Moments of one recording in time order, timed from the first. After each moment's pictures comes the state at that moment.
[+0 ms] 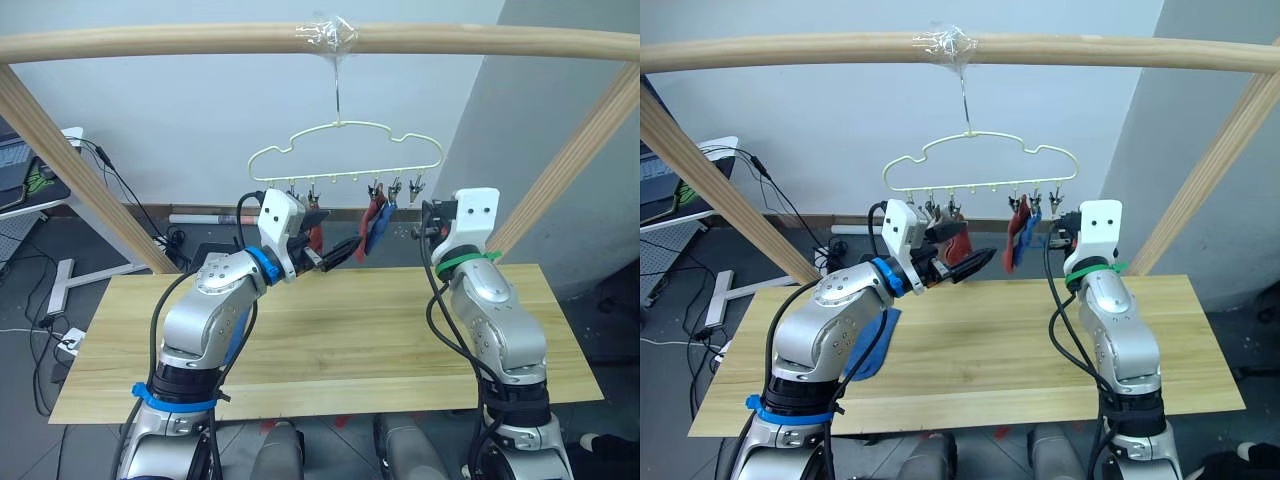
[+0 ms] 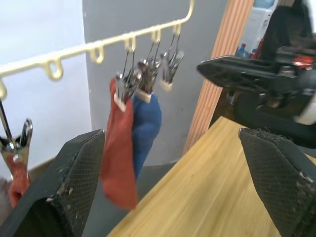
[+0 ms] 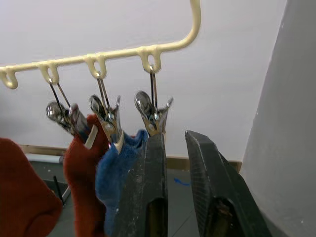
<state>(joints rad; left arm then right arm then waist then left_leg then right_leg) -0.46 0.33 -0.03 -0.25 -0.43 0.59 -0.62 -0.42 -0.11 -0.01 -0.32 0.14 0.58 -0.04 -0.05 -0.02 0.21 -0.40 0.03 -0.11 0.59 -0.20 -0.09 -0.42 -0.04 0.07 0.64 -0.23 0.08</state>
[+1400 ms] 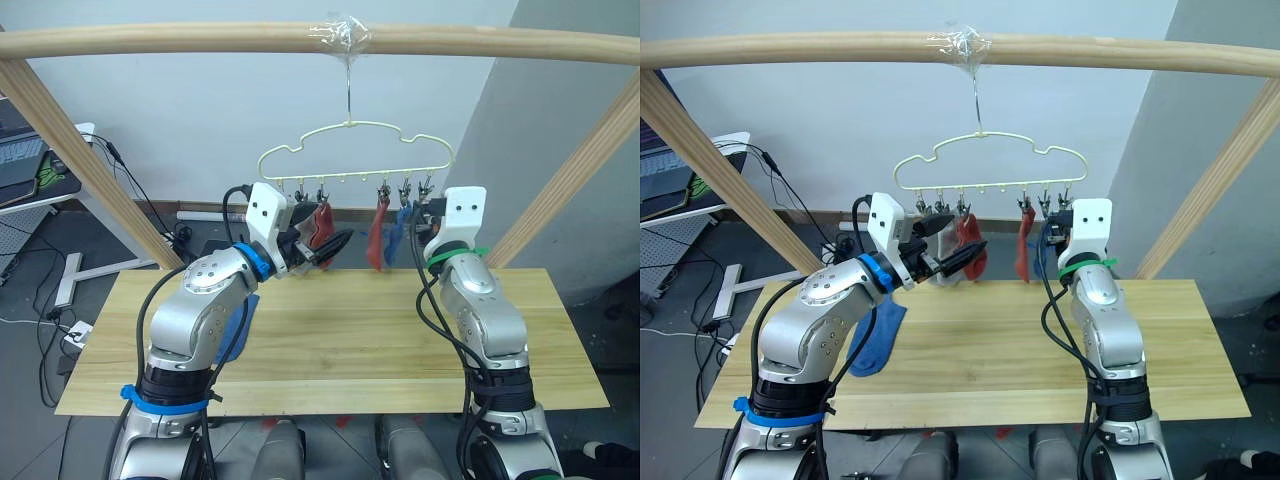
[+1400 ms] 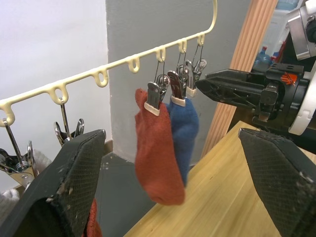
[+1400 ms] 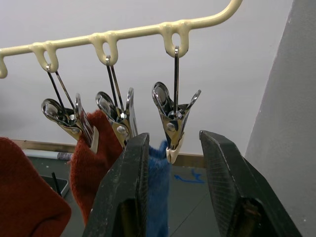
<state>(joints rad) -0.46 0.36 0.00 -0.28 -0.44 0.60 -0.58 -0.46 -0.07 -0.02 -0.19 0.08 0.54 -0.05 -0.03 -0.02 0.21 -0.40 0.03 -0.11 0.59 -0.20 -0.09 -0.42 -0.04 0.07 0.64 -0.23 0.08</state>
